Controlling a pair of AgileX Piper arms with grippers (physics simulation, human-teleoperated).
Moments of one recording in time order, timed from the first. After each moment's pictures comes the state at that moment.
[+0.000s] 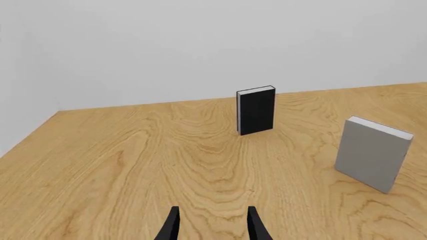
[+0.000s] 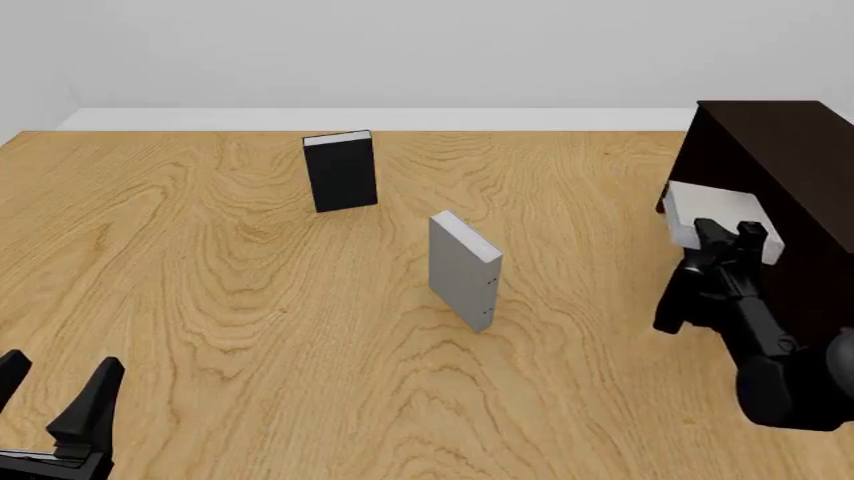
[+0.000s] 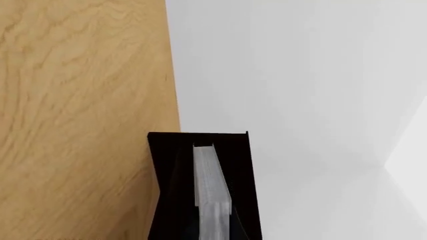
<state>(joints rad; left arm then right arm) -0.04 0.00 0.00 0.07 0.07 -0.09 1.74 -0.41 -1.20 -1.56</state>
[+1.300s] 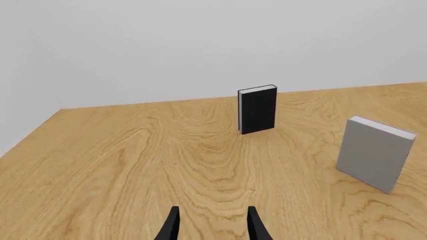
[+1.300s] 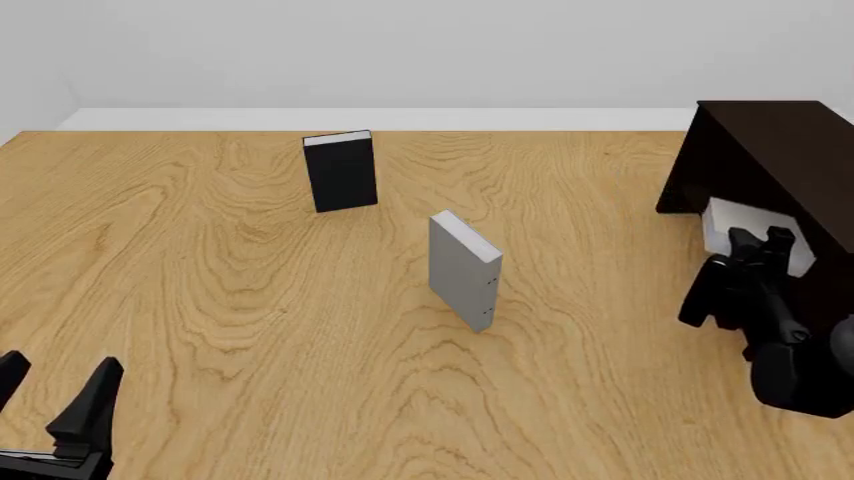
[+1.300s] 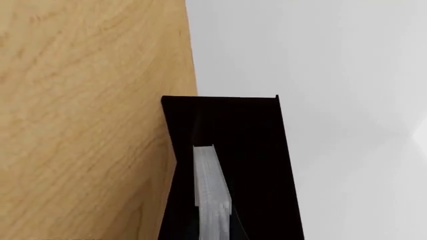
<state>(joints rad) -0.04 0.00 0.00 0.07 0.07 -0.23 1.87 -0.51 -1.16 -1.54</state>
